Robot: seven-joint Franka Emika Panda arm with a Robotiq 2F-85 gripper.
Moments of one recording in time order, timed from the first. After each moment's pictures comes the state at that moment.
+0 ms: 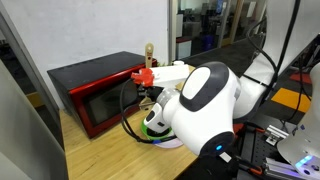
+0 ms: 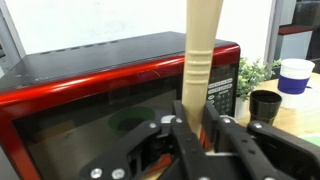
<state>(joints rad) 0.43 0.21 0.38 -2.24 -1.75 1.80 -0.64</state>
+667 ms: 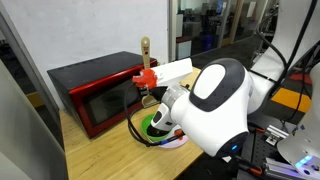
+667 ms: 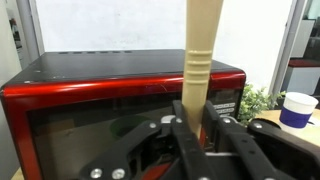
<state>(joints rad) 0.43 0.14 0.39 -2.30 -1.82 1.80 -0.75</state>
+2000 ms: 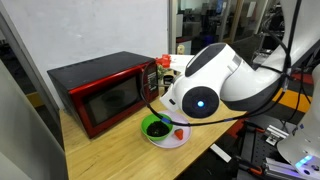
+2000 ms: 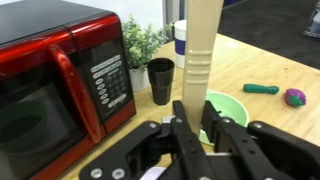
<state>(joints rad) 0.35 0.08 0.34 -2.32 -1.31 1.79 -0.71</state>
